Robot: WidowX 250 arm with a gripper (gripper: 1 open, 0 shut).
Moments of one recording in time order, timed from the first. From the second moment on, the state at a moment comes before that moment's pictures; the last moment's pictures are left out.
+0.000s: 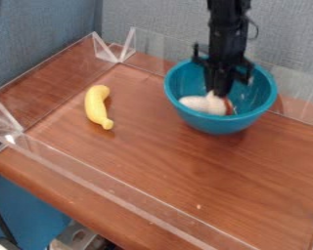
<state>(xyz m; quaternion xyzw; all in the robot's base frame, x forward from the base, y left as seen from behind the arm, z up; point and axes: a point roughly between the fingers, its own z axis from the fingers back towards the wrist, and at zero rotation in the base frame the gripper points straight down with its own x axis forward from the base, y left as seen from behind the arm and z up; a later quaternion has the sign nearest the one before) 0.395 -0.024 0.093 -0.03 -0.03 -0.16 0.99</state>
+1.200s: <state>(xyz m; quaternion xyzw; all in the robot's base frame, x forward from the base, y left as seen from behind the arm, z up) 0.365 0.076 0.167 -0.02 -0.11 -0.08 0.99</state>
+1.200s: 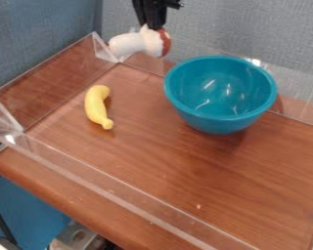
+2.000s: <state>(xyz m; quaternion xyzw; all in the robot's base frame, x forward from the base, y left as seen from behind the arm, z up) 0.363 0.102 0.169 -0.01 -0.13 -0.08 0.99</state>
